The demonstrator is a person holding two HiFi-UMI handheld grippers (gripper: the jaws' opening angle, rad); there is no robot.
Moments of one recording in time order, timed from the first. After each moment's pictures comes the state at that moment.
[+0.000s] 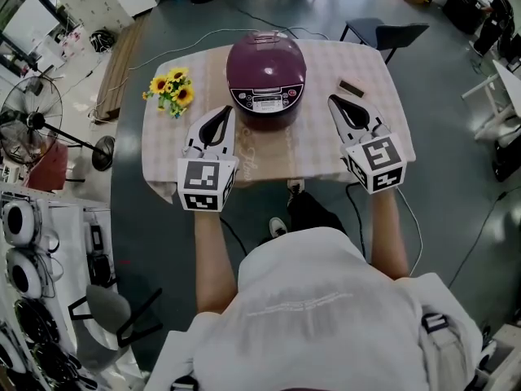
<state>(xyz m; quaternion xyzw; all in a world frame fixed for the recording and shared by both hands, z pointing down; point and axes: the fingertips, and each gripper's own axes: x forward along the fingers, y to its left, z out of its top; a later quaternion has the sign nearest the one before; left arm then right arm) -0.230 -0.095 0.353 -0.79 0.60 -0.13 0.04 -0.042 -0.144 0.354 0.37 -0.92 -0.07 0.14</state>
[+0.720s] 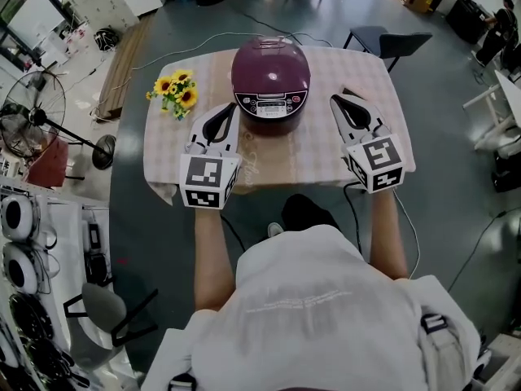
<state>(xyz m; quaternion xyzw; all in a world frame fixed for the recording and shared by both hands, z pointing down) -0.229 -0.103 0.344 -0.79 0.60 -0.12 0.05 -0.047 -0.155 0.350 0.37 -0.91 -0.08 0.14</state>
